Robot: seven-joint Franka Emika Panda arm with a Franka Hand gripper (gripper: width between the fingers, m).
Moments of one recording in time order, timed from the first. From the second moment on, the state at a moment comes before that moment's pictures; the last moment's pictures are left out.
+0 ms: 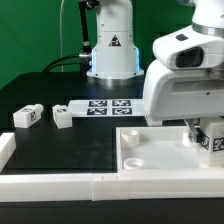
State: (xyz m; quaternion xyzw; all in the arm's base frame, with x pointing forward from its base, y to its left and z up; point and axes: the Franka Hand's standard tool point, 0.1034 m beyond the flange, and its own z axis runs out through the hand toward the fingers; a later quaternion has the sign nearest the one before) arm 0.621 0.121 0.061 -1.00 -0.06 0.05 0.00
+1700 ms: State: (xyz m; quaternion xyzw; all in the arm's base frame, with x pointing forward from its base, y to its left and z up) arm 0.625 0.126 0.064 -0.95 0.31 0.04 -0.01
